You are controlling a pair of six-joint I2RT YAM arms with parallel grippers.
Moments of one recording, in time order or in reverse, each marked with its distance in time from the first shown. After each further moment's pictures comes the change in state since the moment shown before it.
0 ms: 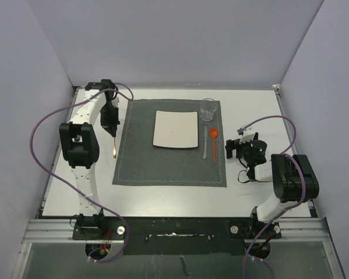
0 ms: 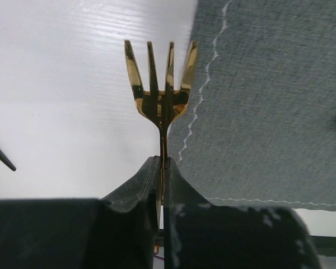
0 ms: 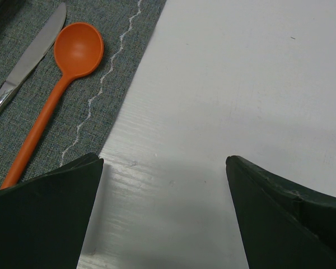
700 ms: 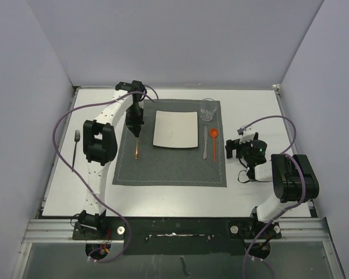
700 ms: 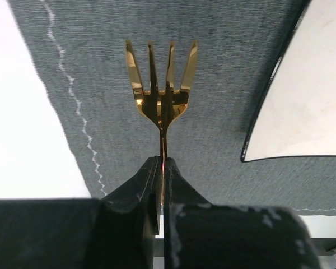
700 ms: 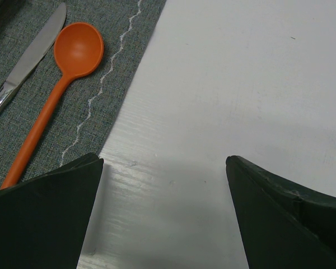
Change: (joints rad) left arm -0.217 0.160 0.212 -0.050 0.013 -0.137; right arm 0.000 0.000 0.000 0.000 0.000 0.000
